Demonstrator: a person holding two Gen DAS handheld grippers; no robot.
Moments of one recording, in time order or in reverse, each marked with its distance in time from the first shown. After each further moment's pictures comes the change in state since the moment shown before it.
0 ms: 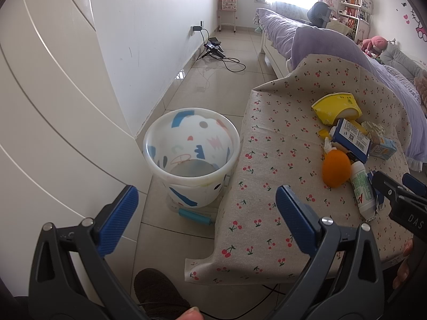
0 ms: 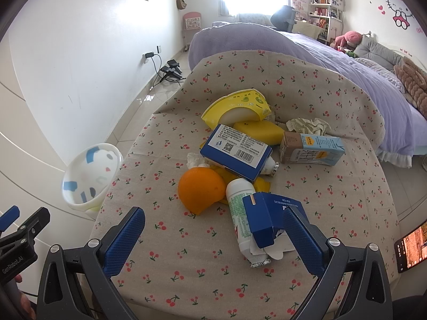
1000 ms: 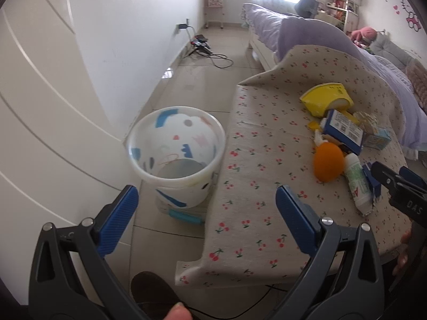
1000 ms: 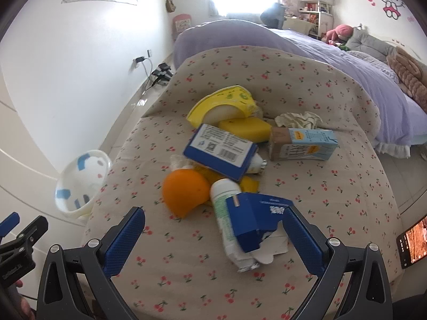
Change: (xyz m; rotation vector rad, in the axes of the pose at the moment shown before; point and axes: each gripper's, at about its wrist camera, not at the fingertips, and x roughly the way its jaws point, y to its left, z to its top) left arm 0.012 -0.021 -0.001 0.060 0.016 -0.057; right arm 0.010 -0.028 -0.005 0.071 -0.019 -0.015
